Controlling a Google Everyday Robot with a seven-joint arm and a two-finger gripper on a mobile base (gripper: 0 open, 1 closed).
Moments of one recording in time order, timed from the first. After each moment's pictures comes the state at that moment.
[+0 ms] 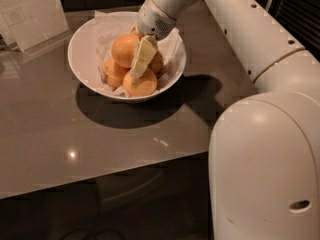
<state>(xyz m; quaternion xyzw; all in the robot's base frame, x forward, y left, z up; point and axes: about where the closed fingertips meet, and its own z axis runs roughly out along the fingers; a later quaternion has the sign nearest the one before) 0.646 0.071 0.903 -0.74 0.59 0.23 0.22</state>
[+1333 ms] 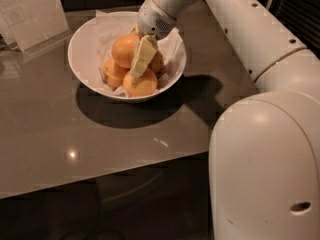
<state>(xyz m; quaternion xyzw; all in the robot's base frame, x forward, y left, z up) 0.645 0.071 0.905 -0.74 0.59 0.23 0.22</state>
